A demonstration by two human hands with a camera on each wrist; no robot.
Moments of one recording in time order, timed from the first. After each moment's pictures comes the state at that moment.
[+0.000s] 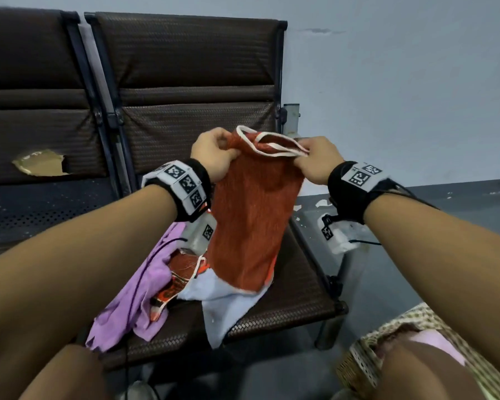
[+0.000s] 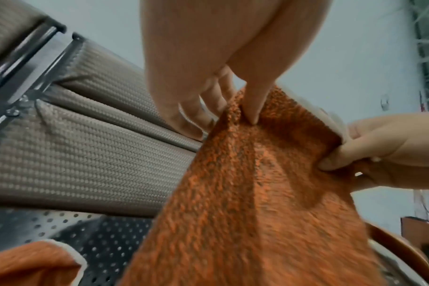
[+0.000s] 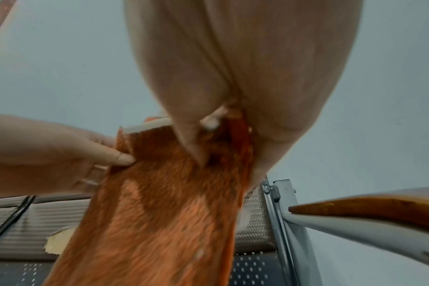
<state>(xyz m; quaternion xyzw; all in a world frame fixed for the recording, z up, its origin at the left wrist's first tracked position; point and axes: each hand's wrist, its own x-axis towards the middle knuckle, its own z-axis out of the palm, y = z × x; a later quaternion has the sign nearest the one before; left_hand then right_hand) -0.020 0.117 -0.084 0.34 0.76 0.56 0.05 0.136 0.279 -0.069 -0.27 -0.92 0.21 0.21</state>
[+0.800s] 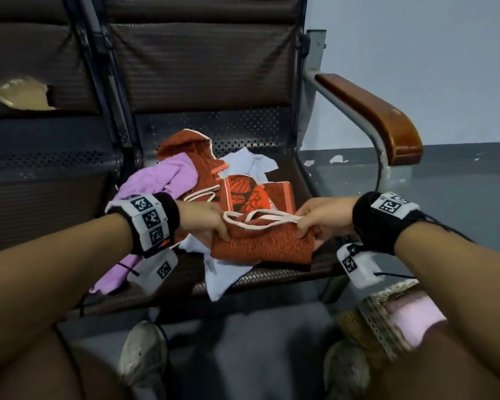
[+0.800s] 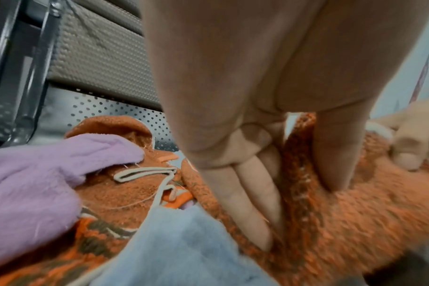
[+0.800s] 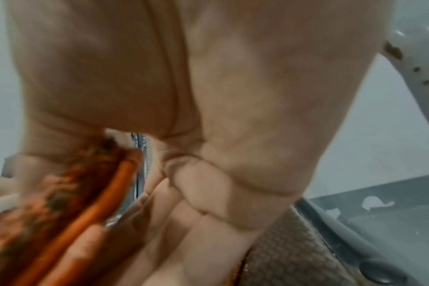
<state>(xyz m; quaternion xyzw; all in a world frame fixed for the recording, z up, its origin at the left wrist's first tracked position) 0.013 0.028 -0.240 0.30 0.75 0.26 0.53 0.189 0.237 -0.221 -0.25 -0.72 0.59 -0.26</state>
